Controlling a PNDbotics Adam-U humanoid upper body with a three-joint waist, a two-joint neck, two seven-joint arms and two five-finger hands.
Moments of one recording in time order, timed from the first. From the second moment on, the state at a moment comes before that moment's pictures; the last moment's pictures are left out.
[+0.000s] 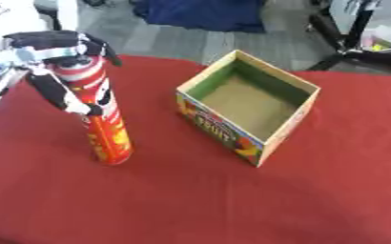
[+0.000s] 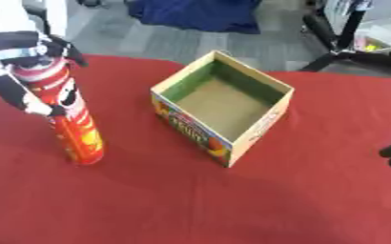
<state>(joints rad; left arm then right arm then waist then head) -1.06 0.65 -0.36 -1.16 -0.44 -0.44 -0.68 0.03 -0.35 -0.37 -1.99 -0.63 -0.44 0.73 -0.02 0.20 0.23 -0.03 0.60</state>
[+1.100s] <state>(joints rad) -1.05 0.65 -0.35 -1.18 -0.48 -0.46 -0.66 0.03 -0.35 -0.37 -1.99 -0.63 -0.44 0.73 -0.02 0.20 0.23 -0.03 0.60</state>
